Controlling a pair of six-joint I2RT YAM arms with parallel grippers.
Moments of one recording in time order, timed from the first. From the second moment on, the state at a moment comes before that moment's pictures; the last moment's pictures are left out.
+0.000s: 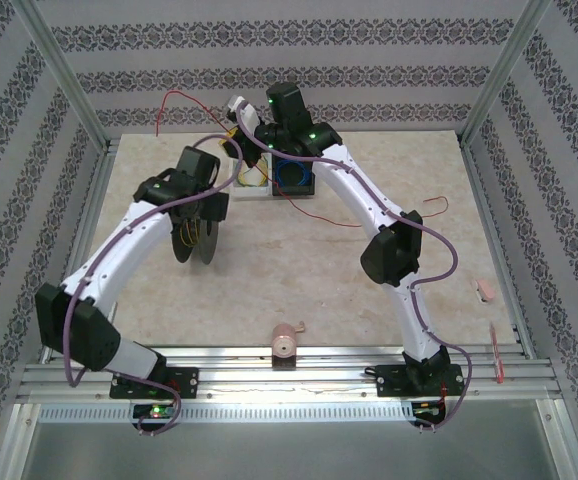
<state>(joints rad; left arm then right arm) -0.36 1.44 1.43 -0.92 -0.30 -0.16 0.58 2.30 2.46 -0.60 -0.68 -0.21</state>
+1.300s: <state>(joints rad) -0.02 1.33 1.10 -0.90 -0.03 -0.12 0.57 2.26 2.16 -0.56 -0.67 -0.21</state>
